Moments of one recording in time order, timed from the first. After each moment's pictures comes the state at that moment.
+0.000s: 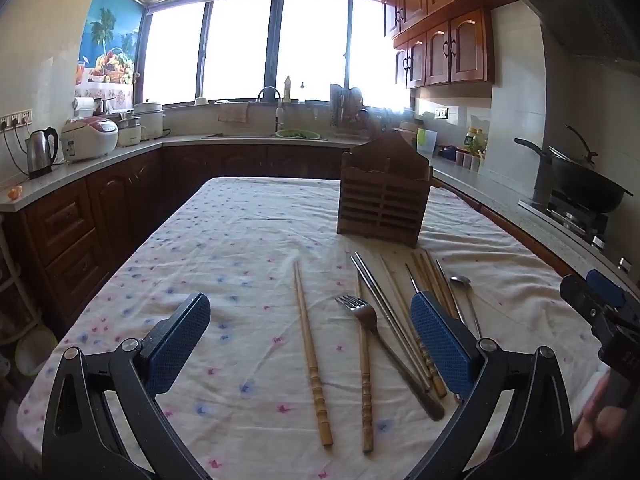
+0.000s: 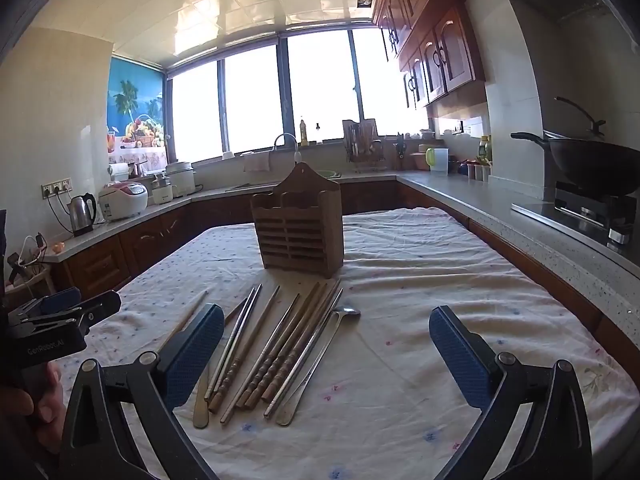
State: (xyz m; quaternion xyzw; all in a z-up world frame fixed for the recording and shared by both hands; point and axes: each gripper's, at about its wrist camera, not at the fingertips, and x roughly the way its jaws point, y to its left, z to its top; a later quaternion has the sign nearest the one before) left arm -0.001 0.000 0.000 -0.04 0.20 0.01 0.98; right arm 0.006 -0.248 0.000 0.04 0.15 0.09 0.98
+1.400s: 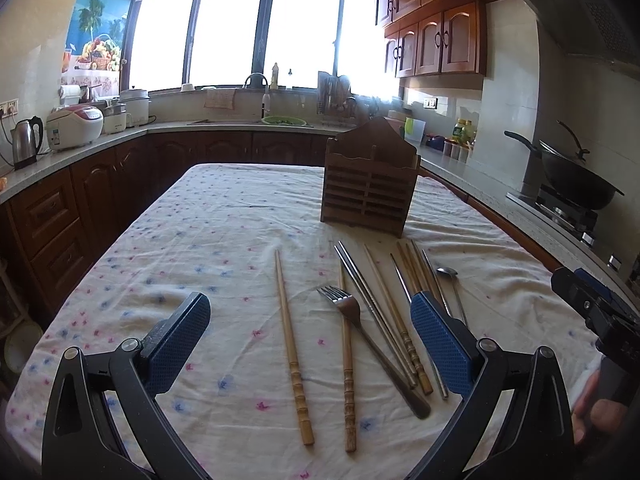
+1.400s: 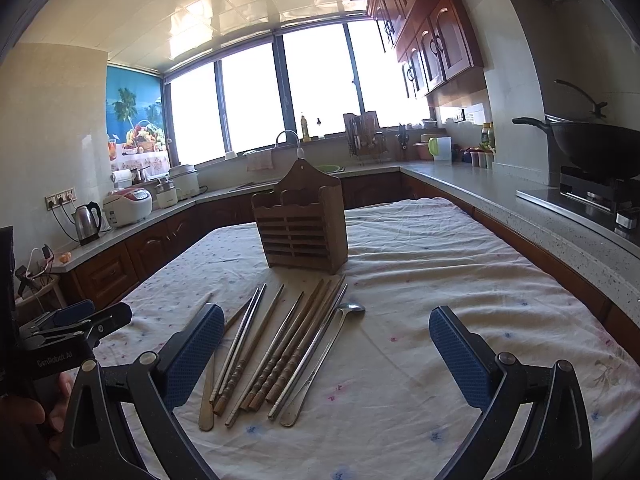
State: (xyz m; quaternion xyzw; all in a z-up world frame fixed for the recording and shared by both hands) left arm 0.014 -0.010 -0.004 -0.04 0.24 -0.02 0.97; right arm 0.012 -0.252 0.000 0.06 0.17 0.10 0.98
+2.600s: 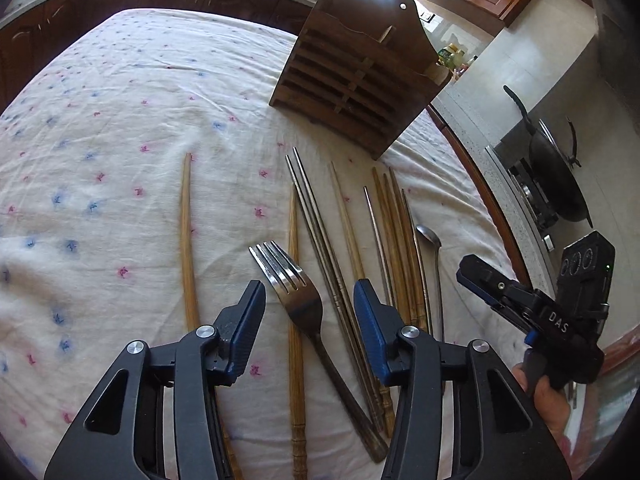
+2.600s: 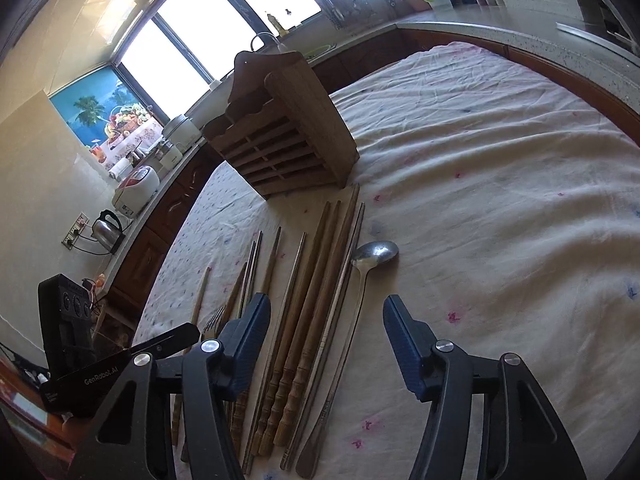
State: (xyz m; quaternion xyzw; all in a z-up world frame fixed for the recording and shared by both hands) left arm 0.148 -0.006 -0.051 -0.18 0.47 -0.16 0.85; right arm 0.148 -0.269 -0.046 0.22 0.40 0.17 0.87
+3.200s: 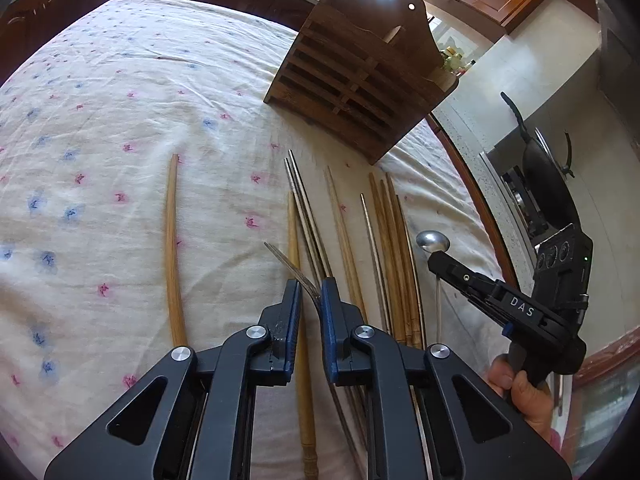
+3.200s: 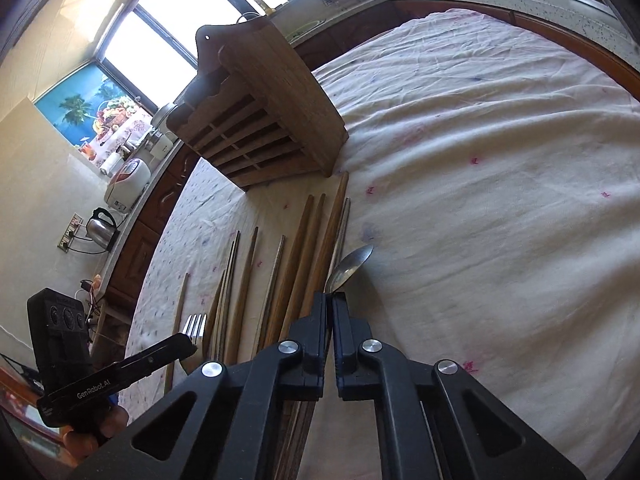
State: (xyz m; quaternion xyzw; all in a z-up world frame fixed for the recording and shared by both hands) left arm 0.161 -0.005 -0.055 -0.19 0.47 -0.17 0.84; right arm 0.180 -0.270 -0.062 0.23 0.44 0.18 0.85
